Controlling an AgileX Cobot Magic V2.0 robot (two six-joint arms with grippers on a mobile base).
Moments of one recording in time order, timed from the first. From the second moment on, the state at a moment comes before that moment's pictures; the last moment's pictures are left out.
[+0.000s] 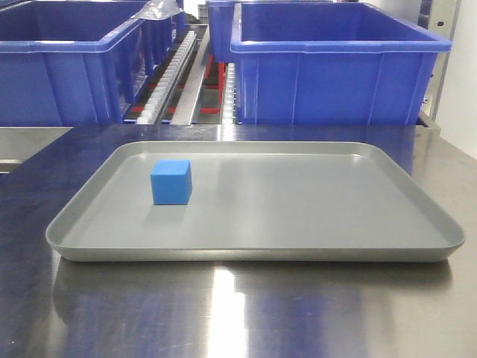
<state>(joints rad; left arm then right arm) -0.04 -0.01 0.01 0.04 0.34 -0.01 0.05 0.55 -0.45 0.06 0.30 0.02</state>
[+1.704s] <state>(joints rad) -0.04 0.09 -0.11 0.09 0.33 -0.01 0.05 0.55 -0.45 0.06 0.31 0.02</state>
